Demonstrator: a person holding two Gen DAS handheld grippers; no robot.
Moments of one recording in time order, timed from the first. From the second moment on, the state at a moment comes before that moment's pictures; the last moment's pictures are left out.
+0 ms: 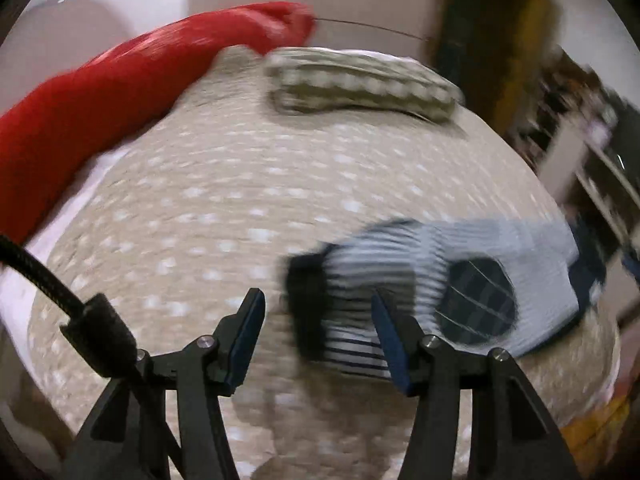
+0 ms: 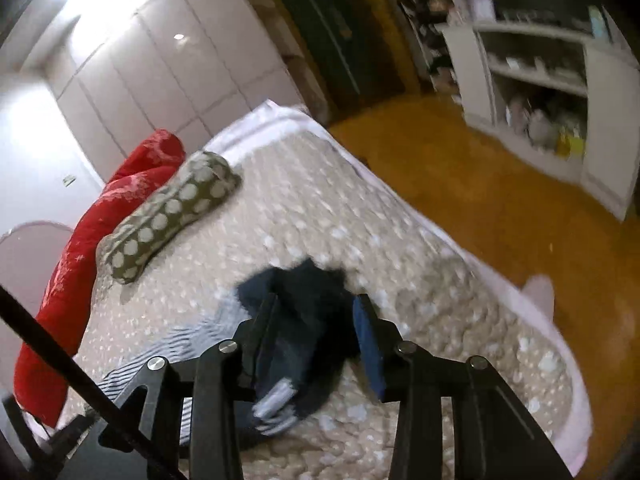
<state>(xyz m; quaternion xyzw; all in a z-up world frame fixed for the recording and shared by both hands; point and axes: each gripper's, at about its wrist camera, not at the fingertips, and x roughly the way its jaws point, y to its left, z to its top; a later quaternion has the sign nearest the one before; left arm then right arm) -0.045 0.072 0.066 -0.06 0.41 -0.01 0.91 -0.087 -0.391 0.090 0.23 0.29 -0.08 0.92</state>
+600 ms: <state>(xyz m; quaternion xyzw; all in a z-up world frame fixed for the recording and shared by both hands) -0.060 0.192 0.037 -0.24 0.44 0.07 0.86 -0.040 -0.045 0.039 -0.06 0.38 0.25 0.89</state>
